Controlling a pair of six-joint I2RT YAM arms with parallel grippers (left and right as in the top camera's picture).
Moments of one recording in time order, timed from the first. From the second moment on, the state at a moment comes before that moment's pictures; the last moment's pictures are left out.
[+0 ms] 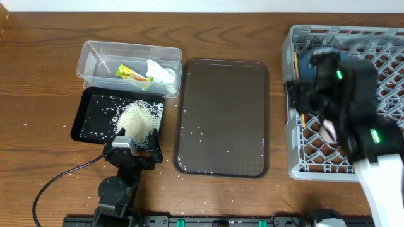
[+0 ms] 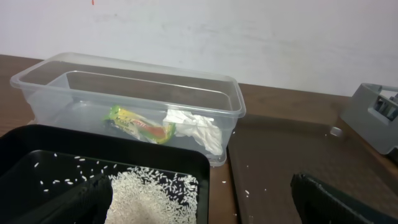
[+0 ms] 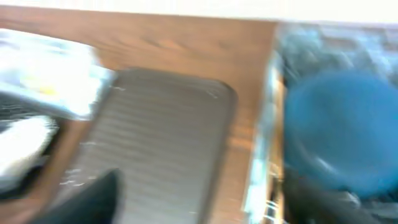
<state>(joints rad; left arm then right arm) -0.21 0.01 0.03 -0.13 -0.08 -0.20 0.18 1.07 1.19 -0.77 -0.15 0.09</state>
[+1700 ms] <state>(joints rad) -0.21 0.01 0.03 -0.13 -0.08 -0.20 -0.04 0.02 0.14 -0.45 -0.10 0.05</state>
